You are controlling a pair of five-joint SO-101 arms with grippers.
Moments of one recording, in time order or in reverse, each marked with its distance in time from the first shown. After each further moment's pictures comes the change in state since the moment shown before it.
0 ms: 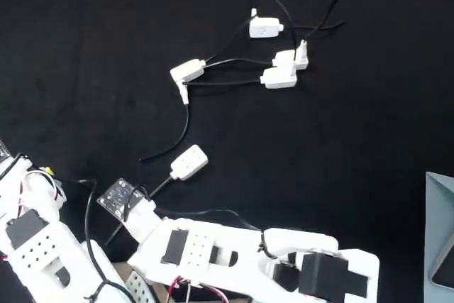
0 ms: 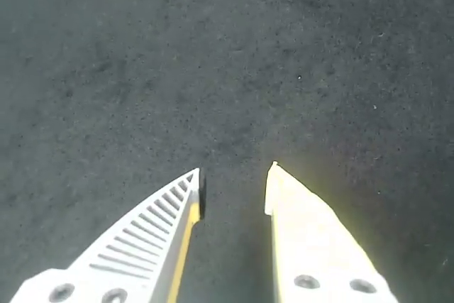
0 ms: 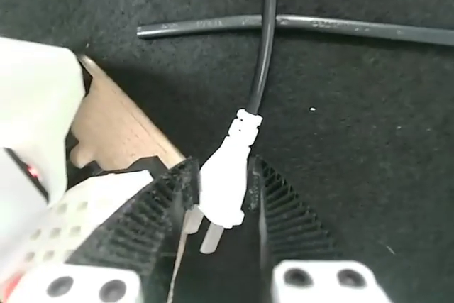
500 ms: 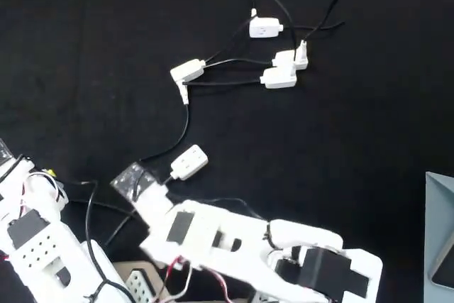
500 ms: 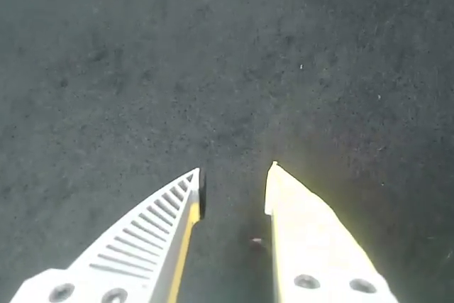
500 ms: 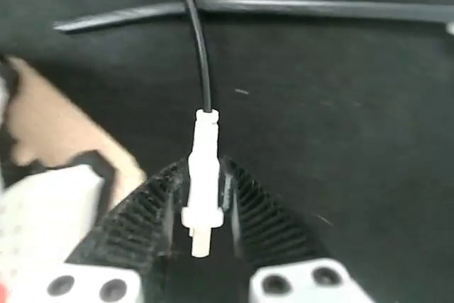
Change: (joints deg) left arm 0.0 -0.1 1.1 0.0 -0.1; right arm 7.0 0.0 -1.6 7.8 2.8
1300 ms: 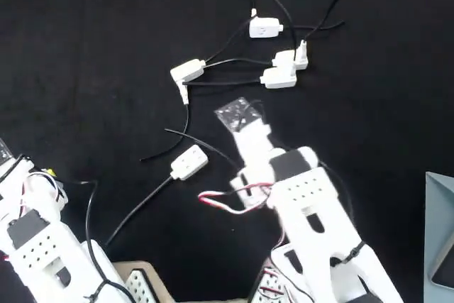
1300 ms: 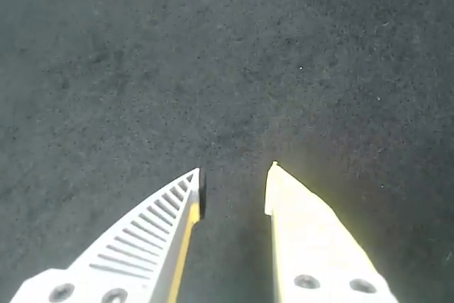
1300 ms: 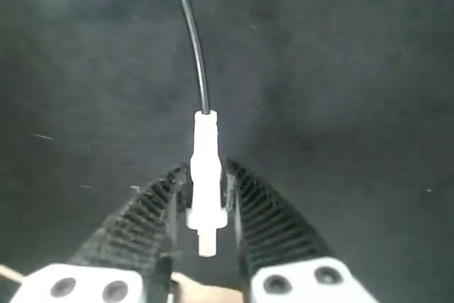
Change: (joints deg) left arm 0.0 0.0 -0.1 0.0 0.0; right arm 48.1 -27.6 2.2 27.9 34.5
